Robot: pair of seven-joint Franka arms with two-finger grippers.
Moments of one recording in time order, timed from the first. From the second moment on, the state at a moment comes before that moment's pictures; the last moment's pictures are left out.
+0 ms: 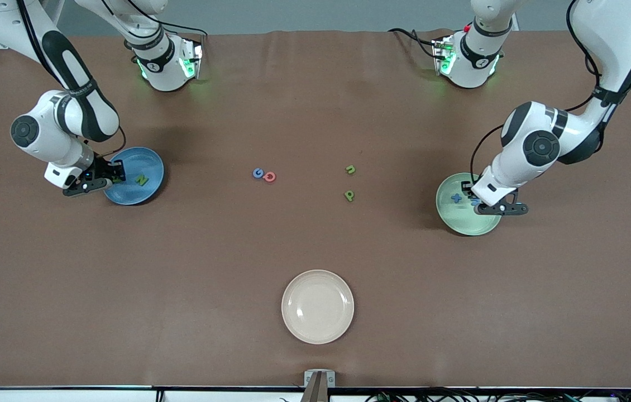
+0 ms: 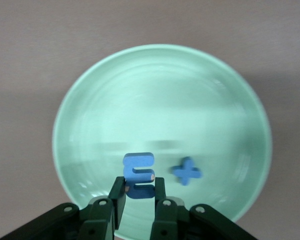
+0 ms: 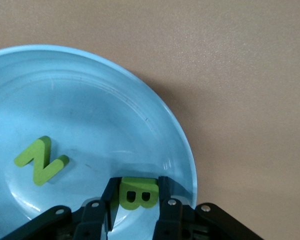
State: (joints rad) left arm 0.65 0.33 -0.76 -2.32 0.43 2.43 -0.39; right arm -0.13 0.22 -0.13 -2.56 0.04 2.68 -0.56
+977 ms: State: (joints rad) left arm 0.66 0.35 -0.97 -2.27 0.47 2.44 -0.60; right arm -0.04 0.09 -0.12 -2.29 0.04 2.10 -0.42
